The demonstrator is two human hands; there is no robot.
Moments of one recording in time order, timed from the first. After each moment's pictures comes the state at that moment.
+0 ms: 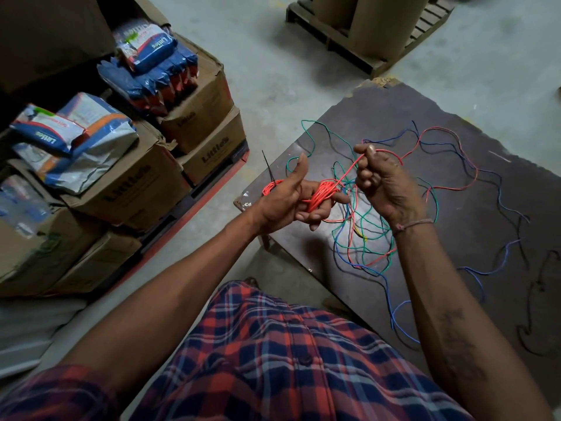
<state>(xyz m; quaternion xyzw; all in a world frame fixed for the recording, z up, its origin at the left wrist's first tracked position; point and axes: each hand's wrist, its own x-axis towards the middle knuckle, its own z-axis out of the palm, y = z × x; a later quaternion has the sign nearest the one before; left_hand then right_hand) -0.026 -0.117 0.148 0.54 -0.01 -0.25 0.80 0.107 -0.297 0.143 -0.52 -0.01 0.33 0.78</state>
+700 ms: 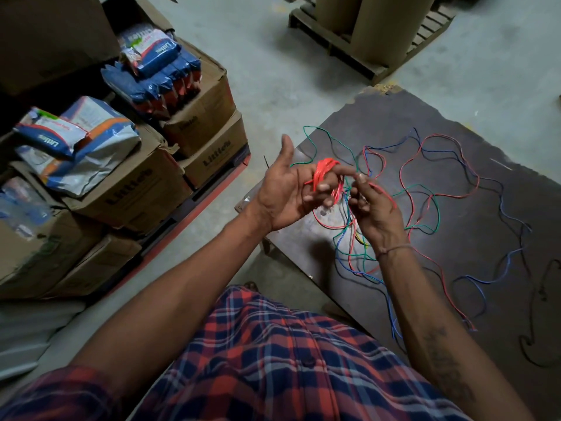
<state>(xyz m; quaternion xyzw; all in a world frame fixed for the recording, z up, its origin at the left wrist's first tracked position) -0.006 -0.112 0.165 0.34 -0.01 -0.16 0.93 0.087 -0.293 0.095 -0.53 0.07 0.28 0.80</state>
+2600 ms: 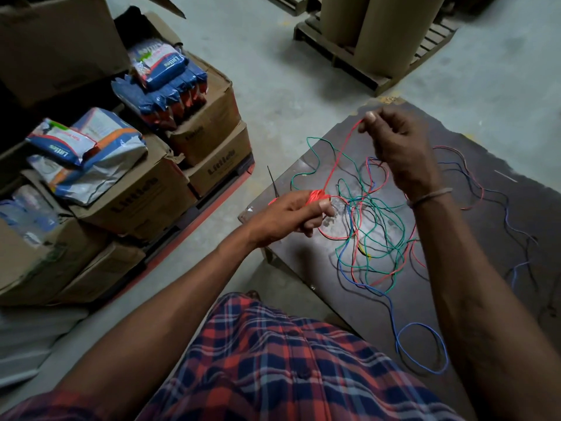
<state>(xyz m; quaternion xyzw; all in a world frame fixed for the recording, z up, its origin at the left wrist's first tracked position) -0.034 -0.110 0.165 0.70 0.05 -0.11 0.71 0.149 -0.260 0.216 -0.76 -0.26 0.11 0.59</state>
